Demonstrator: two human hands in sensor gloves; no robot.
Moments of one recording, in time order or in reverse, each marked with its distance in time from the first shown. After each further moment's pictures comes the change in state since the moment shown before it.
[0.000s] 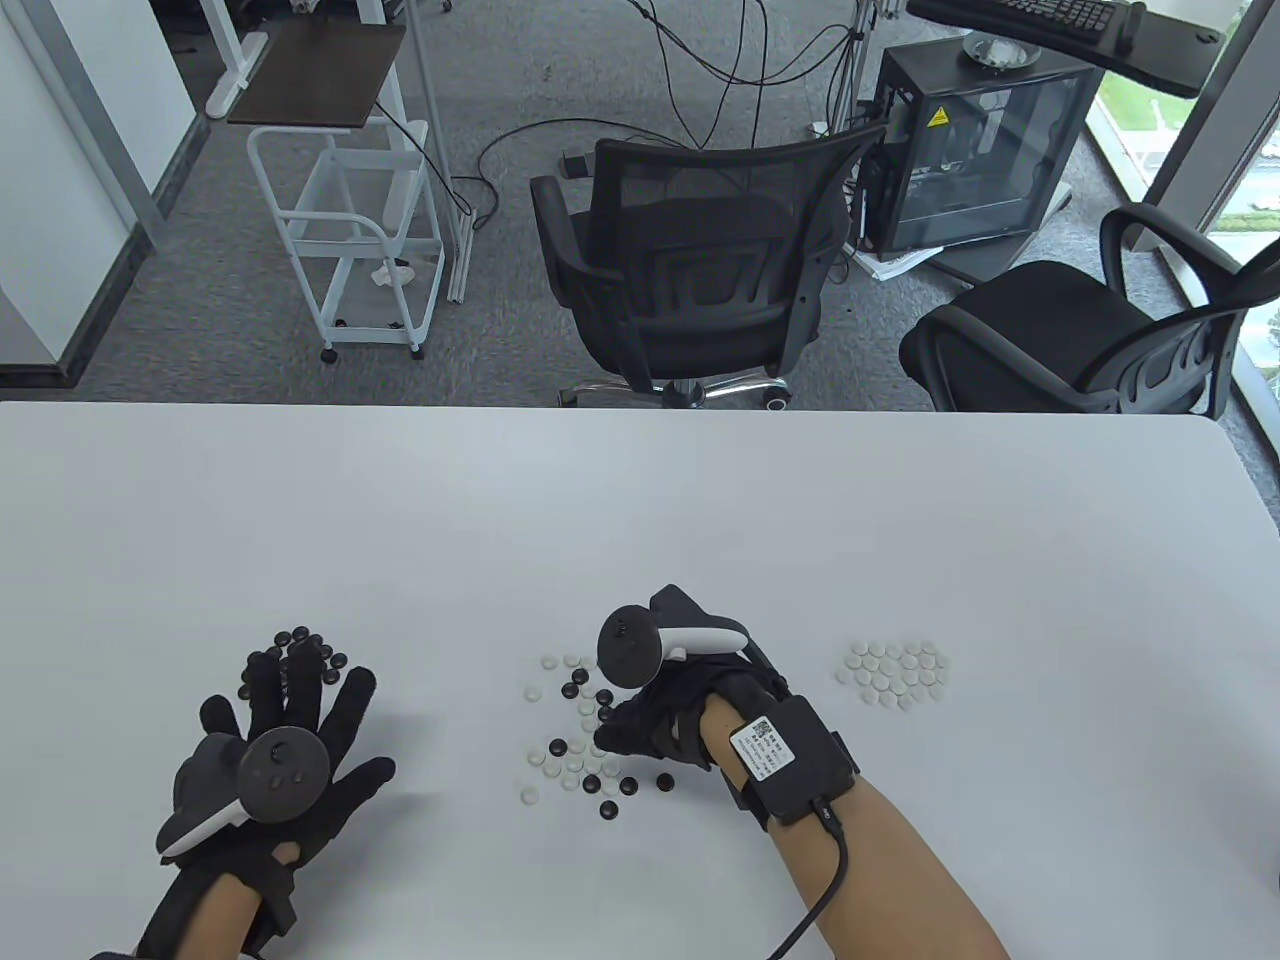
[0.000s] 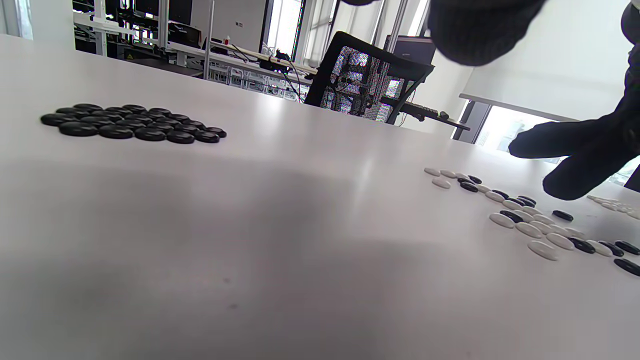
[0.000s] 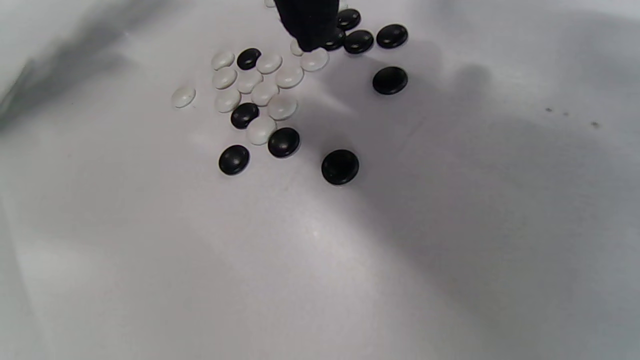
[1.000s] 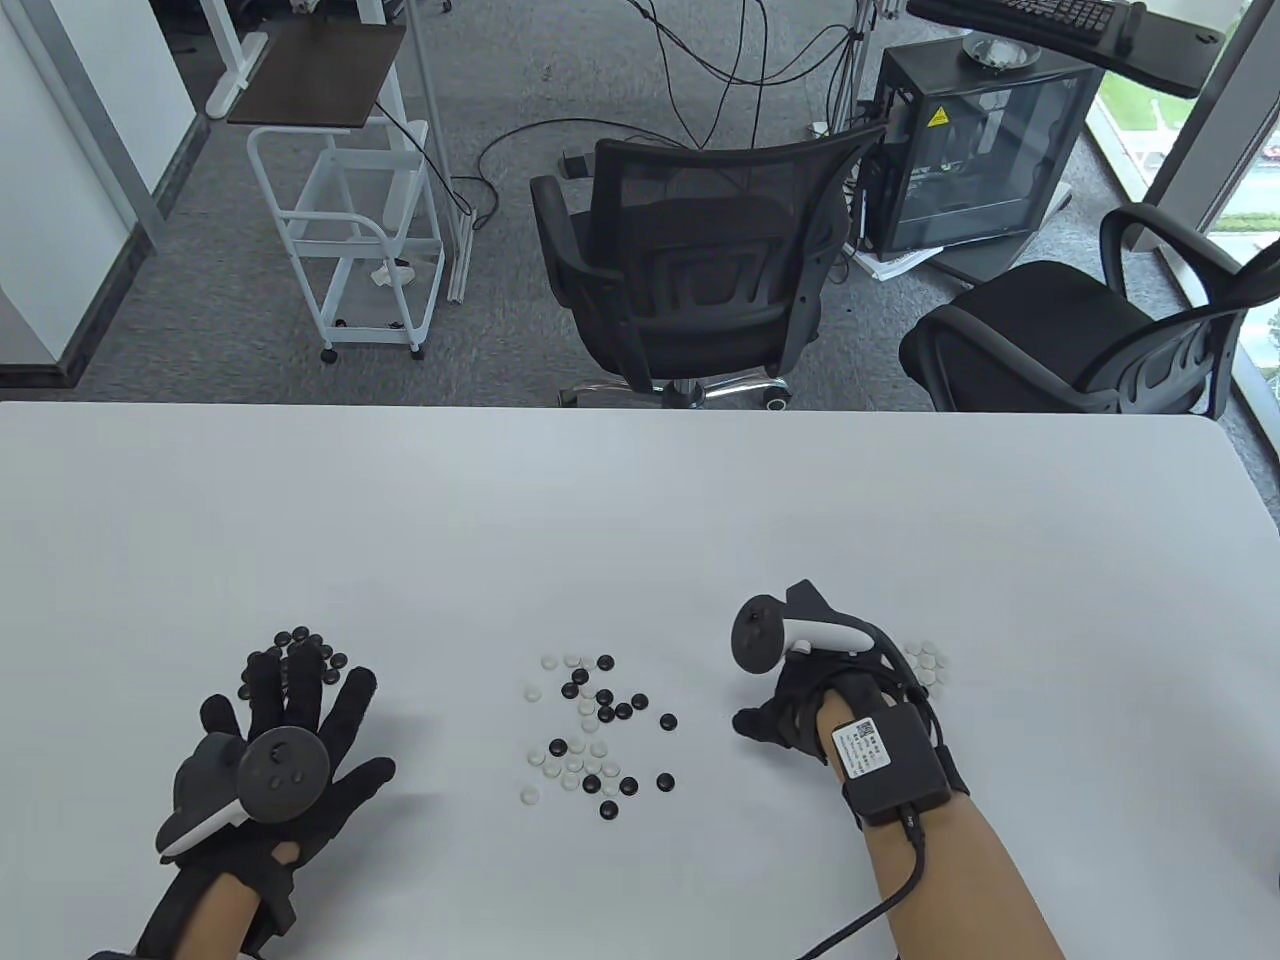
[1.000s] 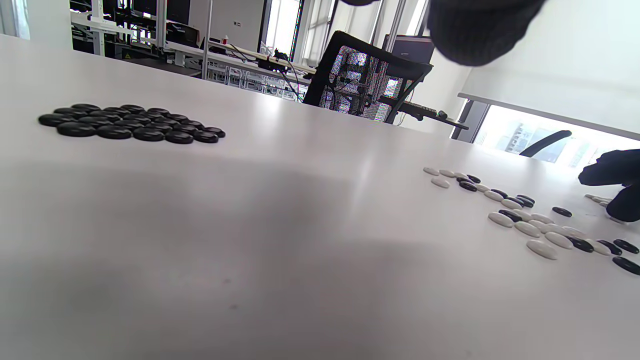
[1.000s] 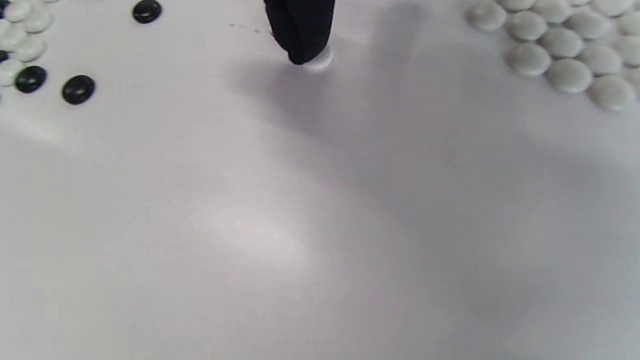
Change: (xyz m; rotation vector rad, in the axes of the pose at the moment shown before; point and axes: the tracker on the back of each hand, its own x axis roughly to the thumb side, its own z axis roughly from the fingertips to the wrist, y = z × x) left_hand -0.001 0.000 0.001 -0.002 -0.005 -0.004; right_hand -0.116 0.024 0.074 0.041 0.401 -0.060
